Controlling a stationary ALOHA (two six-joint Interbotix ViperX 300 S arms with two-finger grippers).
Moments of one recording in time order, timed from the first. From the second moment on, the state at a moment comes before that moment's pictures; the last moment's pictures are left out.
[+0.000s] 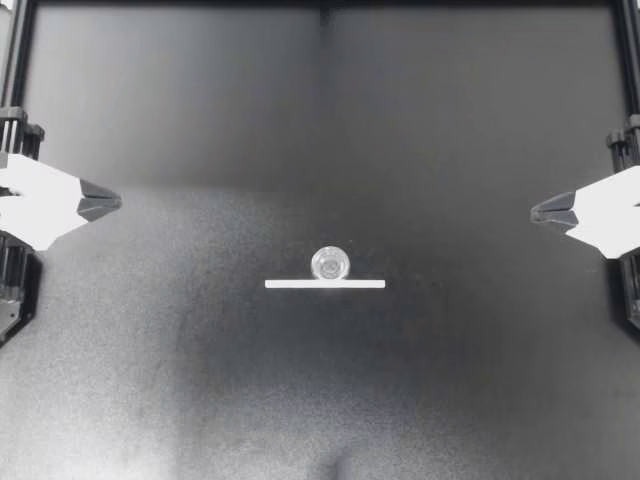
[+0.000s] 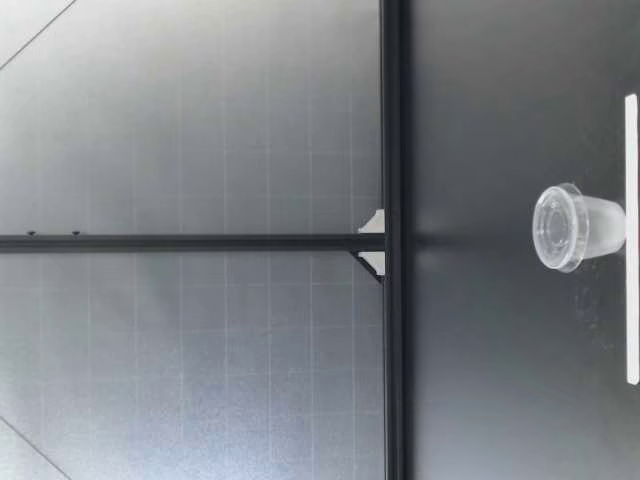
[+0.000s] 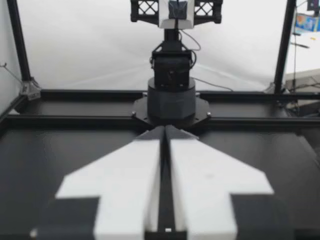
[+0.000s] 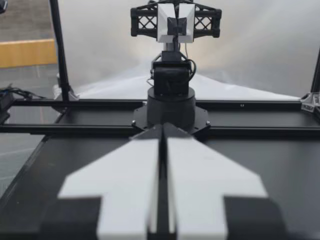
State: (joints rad) left arm 0.00 -0.96 1.17 0.00 -0.30 0.00; right arm 0.00 -0.96 1.17 0.00 -0.30 0.00
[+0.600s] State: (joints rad) left arm 0.06 -0.74 1.26 0.00 -0.31 0.00; right arm -0.01 -0.78 1.18 0.00 -0.45 0.00
